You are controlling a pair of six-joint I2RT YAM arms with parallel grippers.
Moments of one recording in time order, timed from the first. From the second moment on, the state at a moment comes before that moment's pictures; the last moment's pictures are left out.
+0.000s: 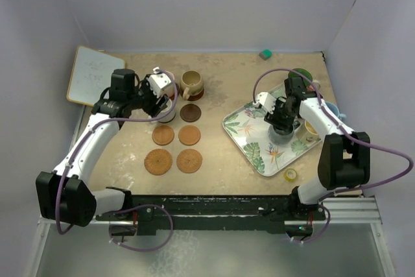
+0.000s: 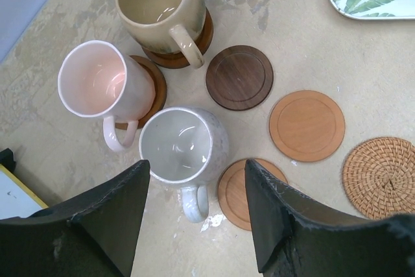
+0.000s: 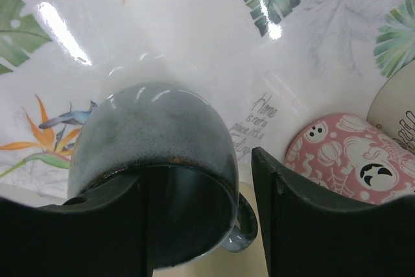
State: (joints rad) left arm -0.20 1.26 1.07 -0.44 0.45 0.55; right arm 0.08 1.55 1.09 -0.76 -0.19 -1.10
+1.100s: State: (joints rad) left arm -0.20 1.23 1.05 -0.46 0.49 0.56; right arm 0.26 1.50 1.09 -0.73 -0.23 -0.44
